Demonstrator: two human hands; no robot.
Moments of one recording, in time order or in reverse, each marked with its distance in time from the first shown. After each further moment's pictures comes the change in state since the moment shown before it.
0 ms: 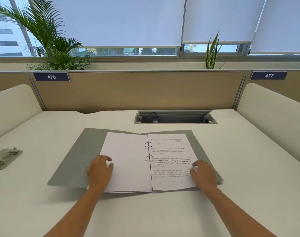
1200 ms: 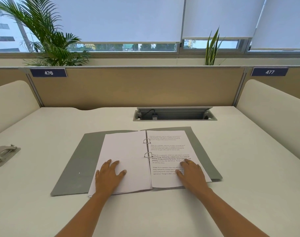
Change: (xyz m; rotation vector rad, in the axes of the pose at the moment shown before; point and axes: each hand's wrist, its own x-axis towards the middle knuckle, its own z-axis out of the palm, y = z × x) left_hand -0.017 -0.005 0.031 0.092 -0.325 0.011; right_hand -0.018 -0.019 0.014 -0.269 -0.249 -0.230
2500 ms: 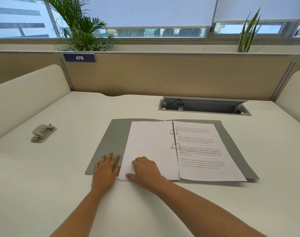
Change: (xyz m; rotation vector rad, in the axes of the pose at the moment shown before) left_hand -0.016 -0.100 -0.027 0.039 0.055 -0.008; right_hand -0.021 -0.207 0.052 -0.075 -0.156 -0.598
